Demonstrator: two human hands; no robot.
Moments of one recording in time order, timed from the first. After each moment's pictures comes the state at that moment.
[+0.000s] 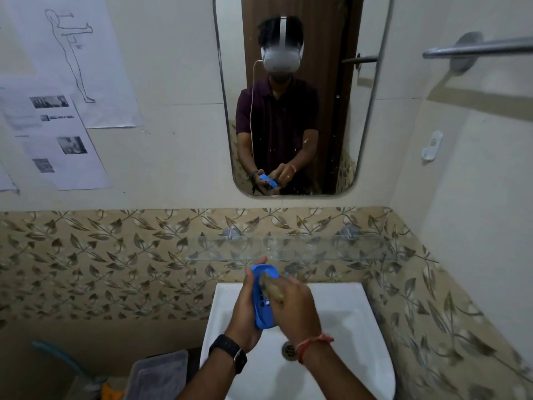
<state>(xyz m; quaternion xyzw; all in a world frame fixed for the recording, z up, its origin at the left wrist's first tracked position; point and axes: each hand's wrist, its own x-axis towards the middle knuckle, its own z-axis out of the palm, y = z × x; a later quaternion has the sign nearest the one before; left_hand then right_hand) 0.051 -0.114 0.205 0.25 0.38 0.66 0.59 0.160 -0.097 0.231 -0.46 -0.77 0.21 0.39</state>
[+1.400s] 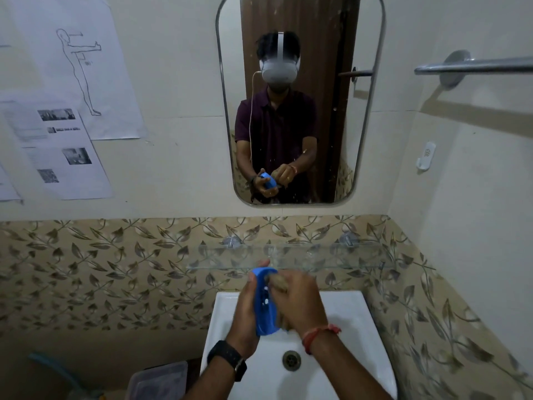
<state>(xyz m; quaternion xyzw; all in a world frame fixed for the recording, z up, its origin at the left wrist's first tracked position) 0.055 -0.124 0.226 0.29 0.42 0.66 0.55 0.169 -0.099 0.286 -0.49 -0.74 0.30 0.35</state>
